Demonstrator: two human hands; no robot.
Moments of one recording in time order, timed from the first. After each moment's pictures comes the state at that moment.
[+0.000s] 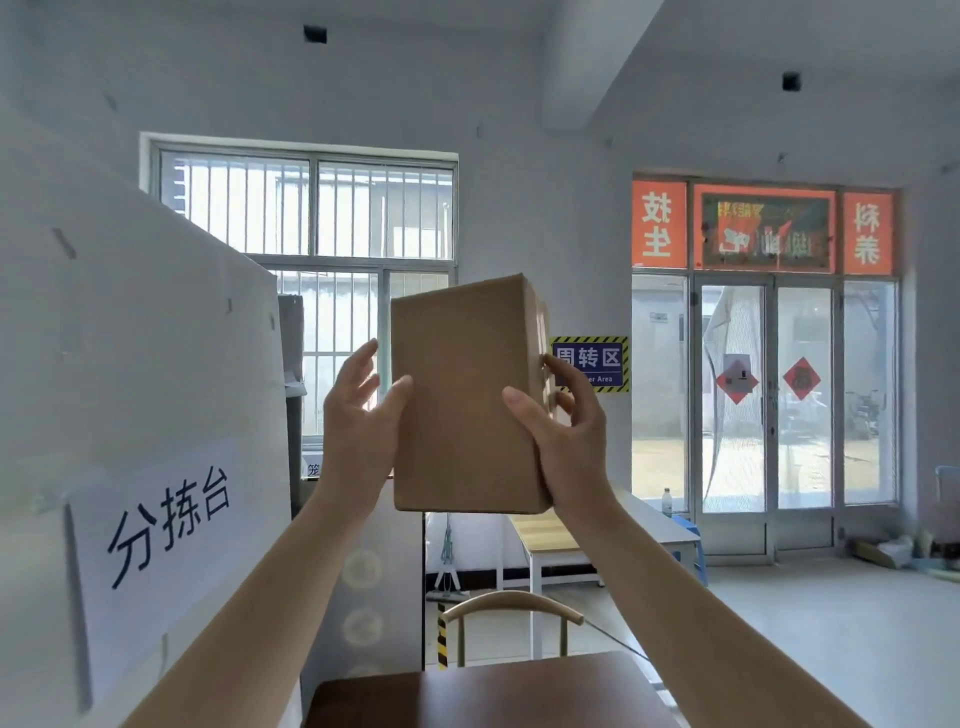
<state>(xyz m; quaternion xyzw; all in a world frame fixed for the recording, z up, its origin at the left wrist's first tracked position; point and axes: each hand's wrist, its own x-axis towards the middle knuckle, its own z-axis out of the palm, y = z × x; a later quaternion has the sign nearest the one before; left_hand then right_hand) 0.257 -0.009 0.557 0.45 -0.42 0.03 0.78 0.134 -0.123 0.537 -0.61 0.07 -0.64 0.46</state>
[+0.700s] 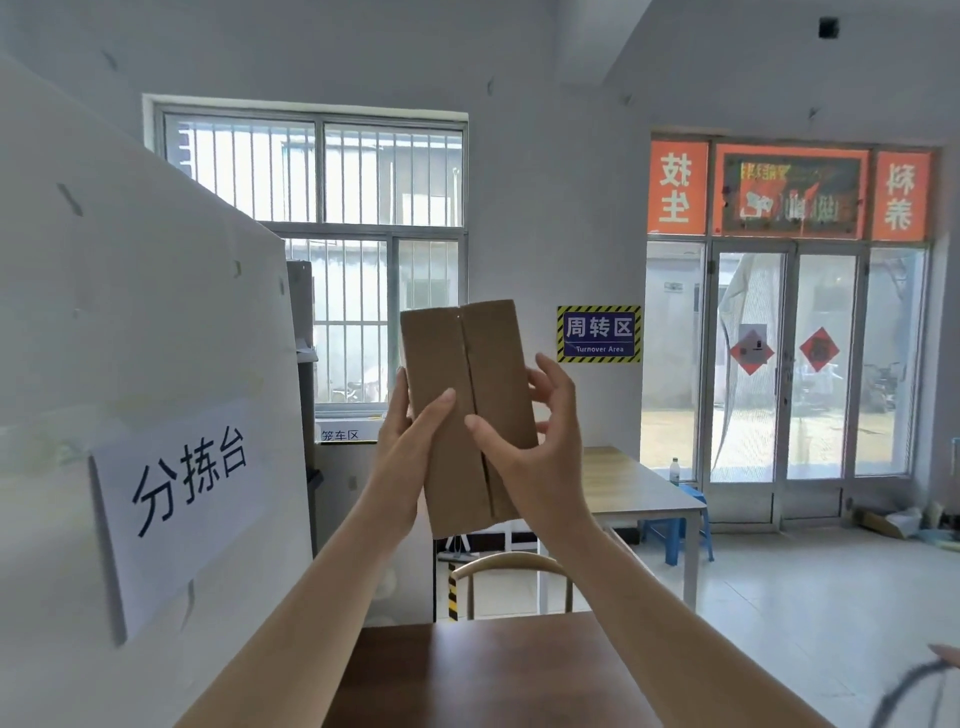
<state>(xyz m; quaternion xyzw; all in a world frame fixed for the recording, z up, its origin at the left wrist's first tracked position) 0.254 -0.031 0.499 0.42 -0.46 -0.15 0.77 0.148 -0.097 0.491 -0.69 0.09 -0.64 0.33</state>
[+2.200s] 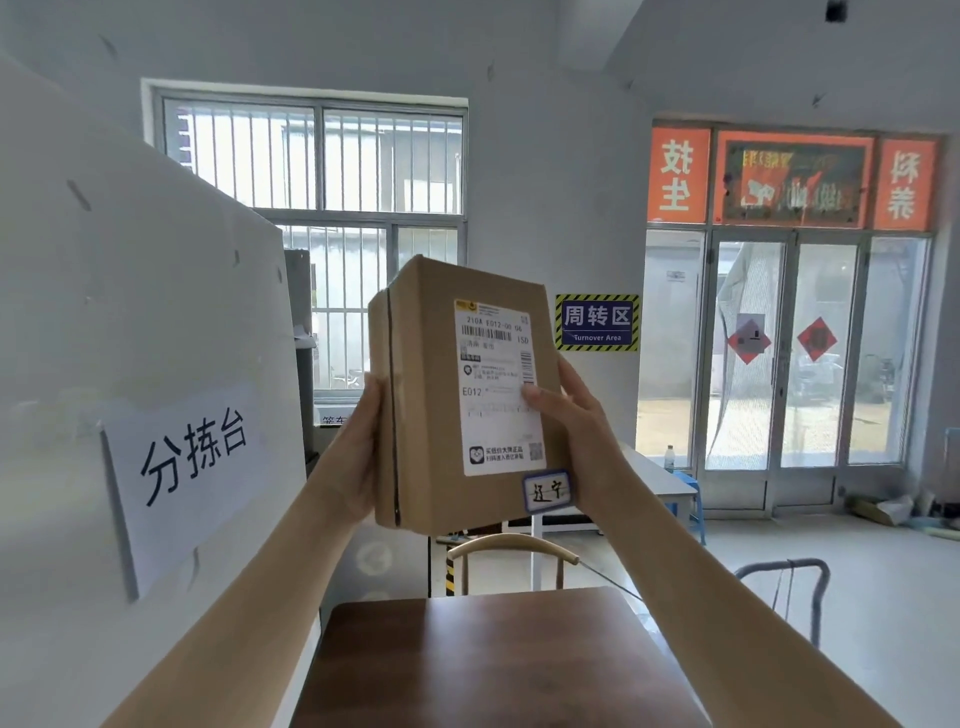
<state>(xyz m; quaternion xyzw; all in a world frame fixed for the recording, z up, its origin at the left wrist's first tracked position) 0.263 -0.003 0.494 0.32 -0.49 -0.35 0.73 0.079 -0.116 0.508 -0.64 -0.05 -0.42 0.64</state>
